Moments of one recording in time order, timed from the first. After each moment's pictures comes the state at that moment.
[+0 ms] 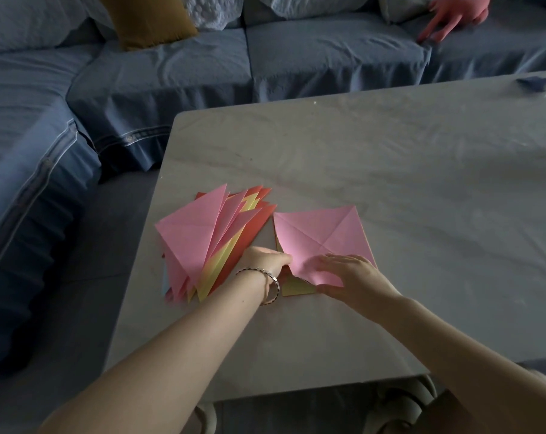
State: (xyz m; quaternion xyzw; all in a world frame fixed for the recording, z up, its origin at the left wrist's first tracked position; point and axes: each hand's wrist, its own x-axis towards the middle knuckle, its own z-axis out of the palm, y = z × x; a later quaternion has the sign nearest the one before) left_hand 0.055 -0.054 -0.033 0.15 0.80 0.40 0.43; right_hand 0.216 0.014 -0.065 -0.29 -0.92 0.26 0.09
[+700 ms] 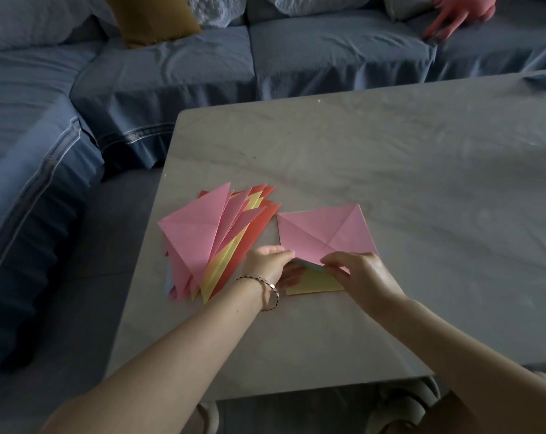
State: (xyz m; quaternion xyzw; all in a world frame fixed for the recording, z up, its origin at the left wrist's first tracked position) left_hand 0.054 -0.060 -0.039 0.12 0.70 0.50 0.50; right_hand 0.209 -0.001 -0.048 -0.43 -0.84 0.31 0.14
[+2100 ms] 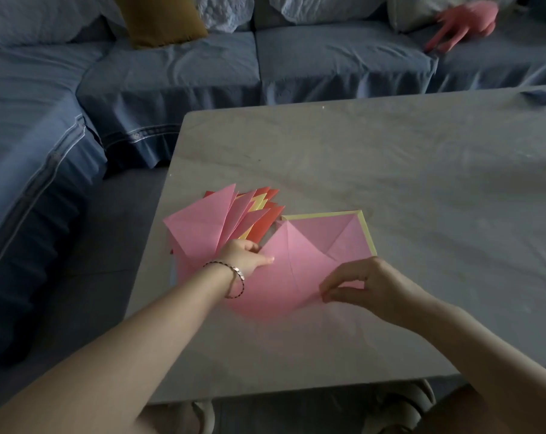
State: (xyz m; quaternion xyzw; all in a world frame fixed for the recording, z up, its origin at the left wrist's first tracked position) left_hand 0.008 -0.076 -0.017 0.30 0.82 0.28 0.39; right_hand 0.220 -0.008 -0.002 -0.22 -0.86 0.45 0.12
